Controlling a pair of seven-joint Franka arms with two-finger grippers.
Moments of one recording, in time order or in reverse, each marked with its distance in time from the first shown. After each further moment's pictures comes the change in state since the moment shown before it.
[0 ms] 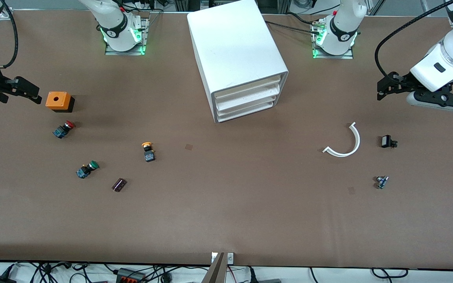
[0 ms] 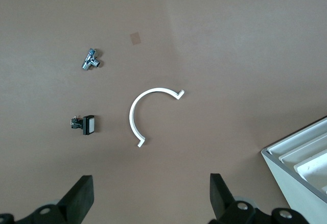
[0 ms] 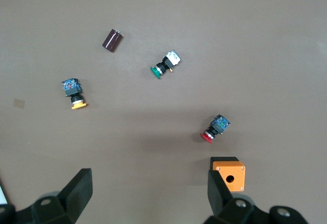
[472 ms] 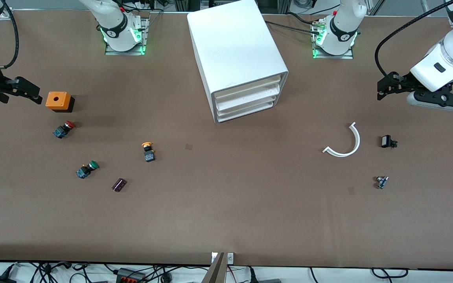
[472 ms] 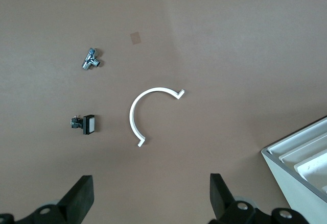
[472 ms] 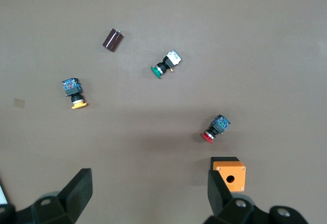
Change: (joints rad) left arm 0.000 0.000 0.000 0.000 0.000 -0.001 0.000; right arm 0.000 0.003 0.002 0.000 0.000 0.001 0.000
